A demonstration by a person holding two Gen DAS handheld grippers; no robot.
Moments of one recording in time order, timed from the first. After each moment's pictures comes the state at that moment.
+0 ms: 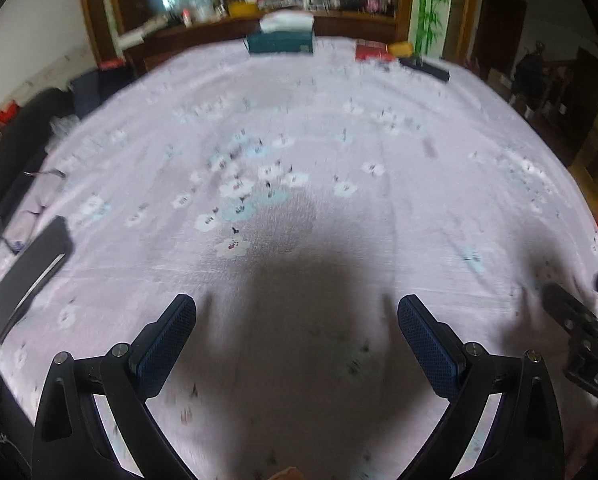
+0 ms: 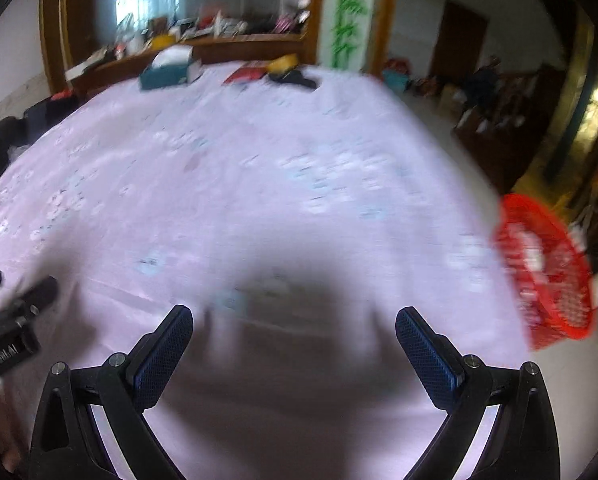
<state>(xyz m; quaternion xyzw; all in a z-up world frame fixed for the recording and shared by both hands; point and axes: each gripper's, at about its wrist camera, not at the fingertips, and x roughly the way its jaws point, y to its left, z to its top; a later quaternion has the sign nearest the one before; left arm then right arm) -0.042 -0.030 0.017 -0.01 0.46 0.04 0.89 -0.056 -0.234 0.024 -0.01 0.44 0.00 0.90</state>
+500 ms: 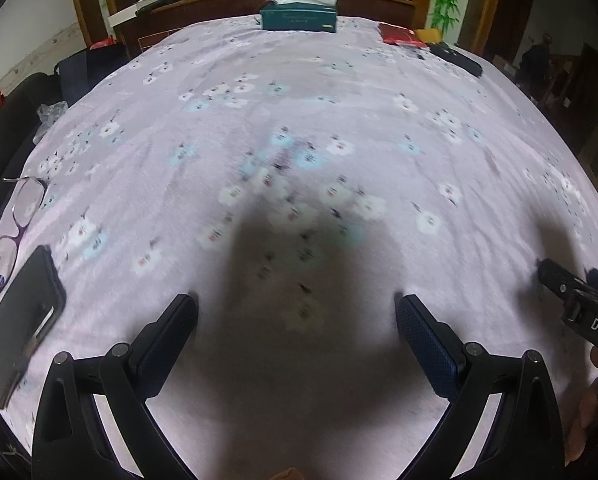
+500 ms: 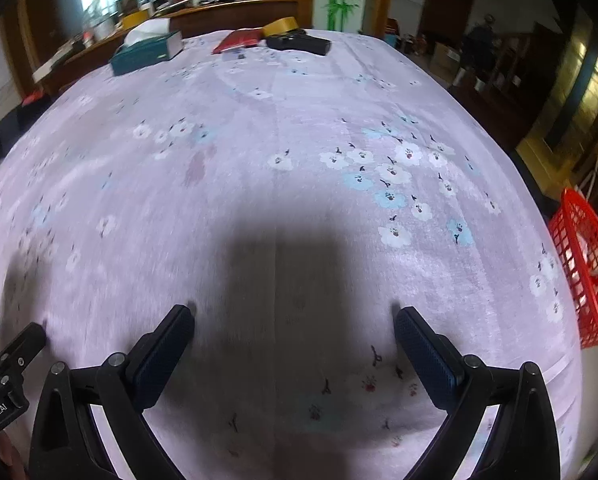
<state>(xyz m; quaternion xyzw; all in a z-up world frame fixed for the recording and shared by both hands) 0.009 0.025 0.008 -0.02 0.49 0.03 0.87 0.021 -0.201 0.002 0.03 0.49 -0.05 0.87</state>
